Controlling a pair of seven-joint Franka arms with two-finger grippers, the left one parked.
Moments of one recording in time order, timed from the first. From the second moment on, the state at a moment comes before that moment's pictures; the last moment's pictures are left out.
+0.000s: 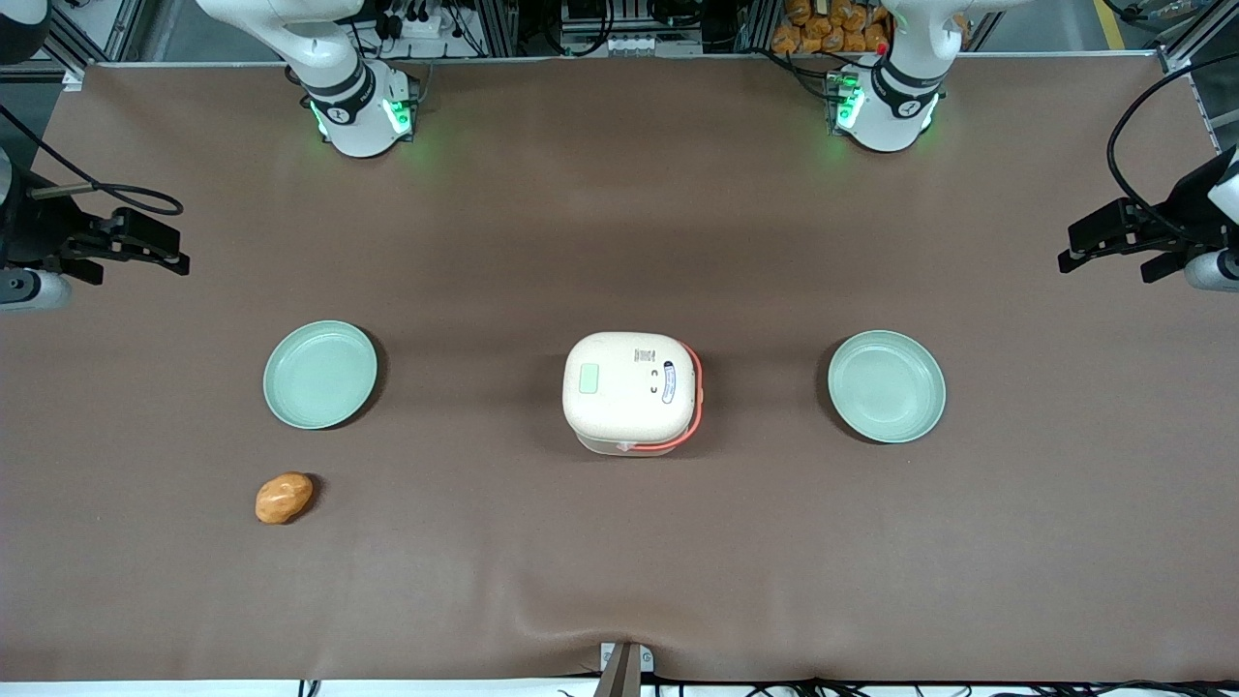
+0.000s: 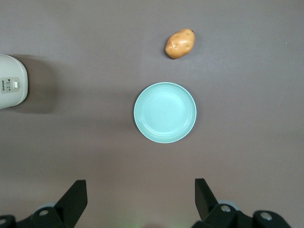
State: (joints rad) arm 0.05 0.13 -0.02 -1.36 0.04 1.40 -0.05
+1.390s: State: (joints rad) arm 0.12 0.18 0.00 -1.36 0.10 1.45 -0.05
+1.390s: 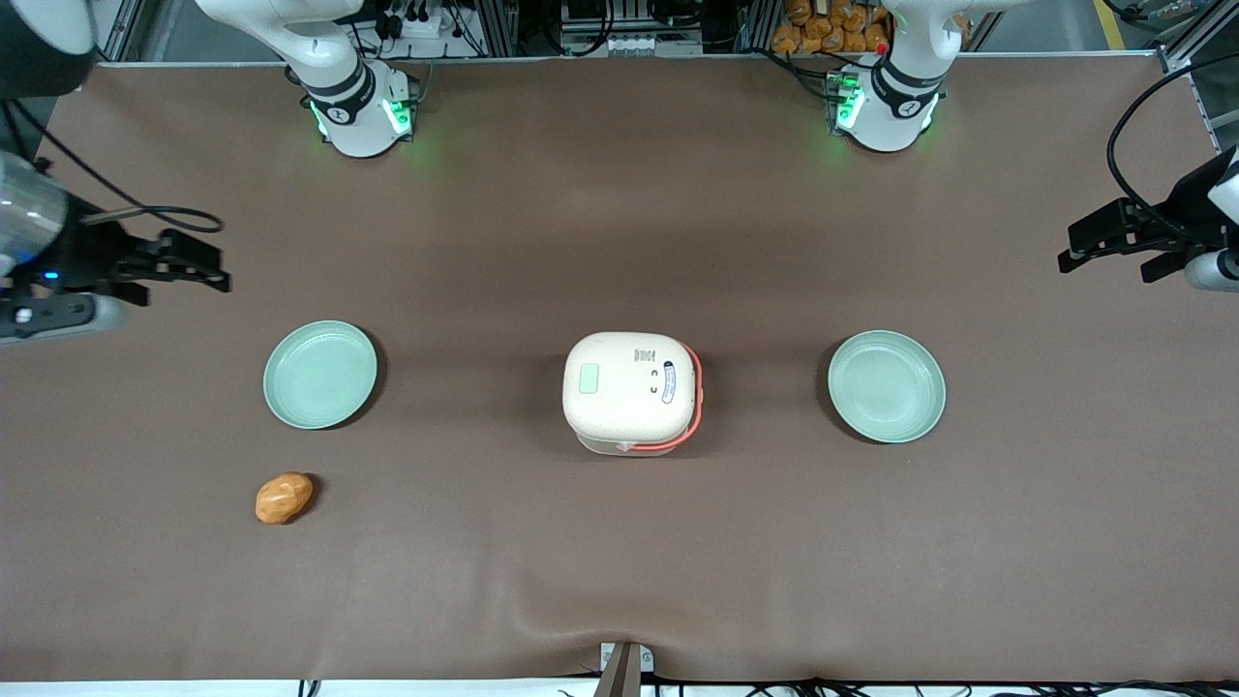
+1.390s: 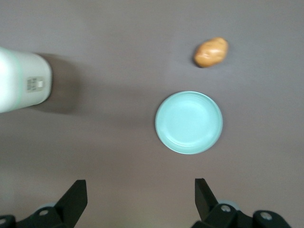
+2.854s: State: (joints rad) arm 0.55 0.49 0.00 -1.37 0.31 1.94 0.39
